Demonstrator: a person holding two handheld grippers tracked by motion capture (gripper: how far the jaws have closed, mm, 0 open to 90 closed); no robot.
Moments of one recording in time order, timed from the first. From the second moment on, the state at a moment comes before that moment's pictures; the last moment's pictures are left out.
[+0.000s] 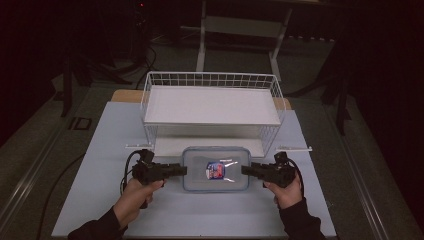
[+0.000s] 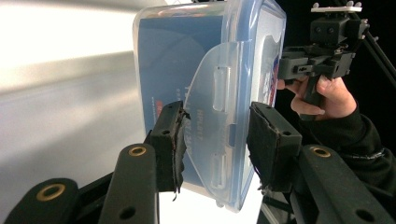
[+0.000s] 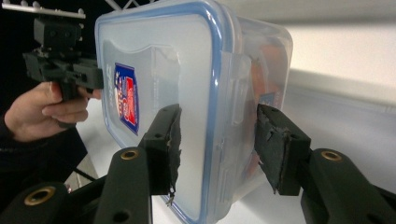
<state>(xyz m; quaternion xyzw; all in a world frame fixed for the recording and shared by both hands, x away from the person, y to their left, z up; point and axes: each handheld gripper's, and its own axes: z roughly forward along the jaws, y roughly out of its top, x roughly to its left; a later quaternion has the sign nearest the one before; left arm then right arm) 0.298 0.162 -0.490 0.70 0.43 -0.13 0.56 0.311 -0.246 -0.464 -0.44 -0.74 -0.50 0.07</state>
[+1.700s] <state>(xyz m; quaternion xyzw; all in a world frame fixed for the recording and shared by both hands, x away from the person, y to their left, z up) 0.360 0.142 -0.527 0.65 0.47 0.03 0.60 0.378 -0.234 -0.492 -0.46 -0.72 -0.52 -0.03</state>
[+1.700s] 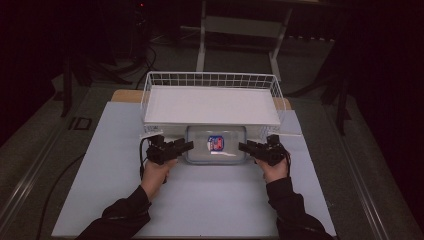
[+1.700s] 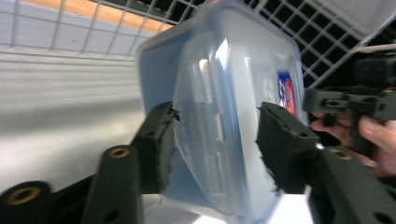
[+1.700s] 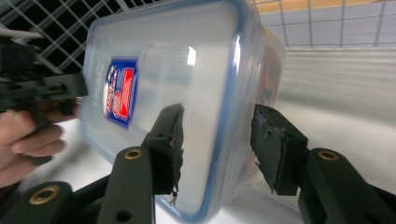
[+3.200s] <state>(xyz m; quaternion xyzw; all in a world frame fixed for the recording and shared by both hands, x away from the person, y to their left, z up) 0.284 0.166 -0.505 0.72 0.39 0.05 0.57 0.323 -0.186 -0.487 -0.39 -0.78 -0.49 -0.08</state>
